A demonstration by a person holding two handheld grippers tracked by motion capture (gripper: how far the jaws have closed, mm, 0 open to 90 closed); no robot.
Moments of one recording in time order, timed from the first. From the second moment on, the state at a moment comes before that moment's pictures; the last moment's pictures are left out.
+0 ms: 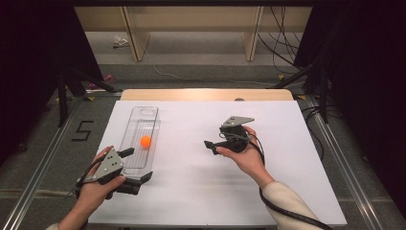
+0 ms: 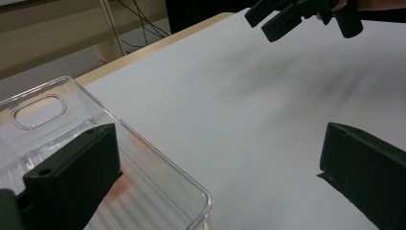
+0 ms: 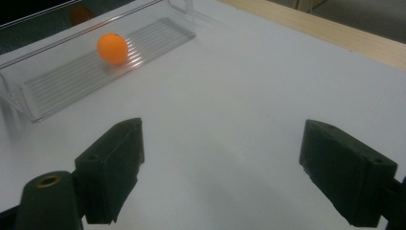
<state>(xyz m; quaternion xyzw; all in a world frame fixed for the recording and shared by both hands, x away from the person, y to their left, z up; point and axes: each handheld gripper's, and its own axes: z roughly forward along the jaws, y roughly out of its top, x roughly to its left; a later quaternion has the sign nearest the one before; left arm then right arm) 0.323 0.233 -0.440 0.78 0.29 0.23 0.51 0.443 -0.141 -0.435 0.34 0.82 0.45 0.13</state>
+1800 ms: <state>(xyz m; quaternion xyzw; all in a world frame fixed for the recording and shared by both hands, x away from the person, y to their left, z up) 0.323 0.234 -0.440 0.78 0.29 0.23 0.51 0.389 -0.224 -0.429 0.37 0.79 0.46 0.15</state>
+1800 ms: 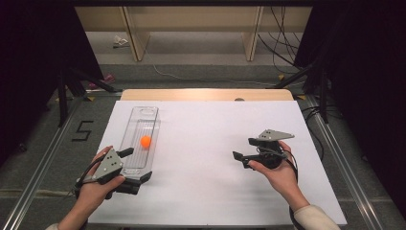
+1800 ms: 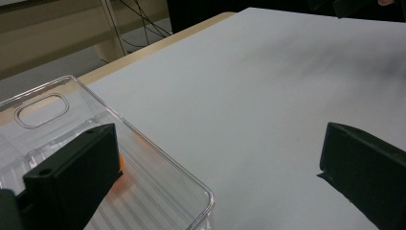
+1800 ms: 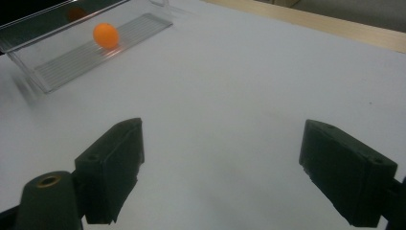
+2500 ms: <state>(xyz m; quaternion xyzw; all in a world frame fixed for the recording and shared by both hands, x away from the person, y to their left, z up) 0.323 0.234 -0.440 0.78 0.29 0.23 0.51 0.378 -0.239 -0.430 0.38 0.79 0.46 0.14</state>
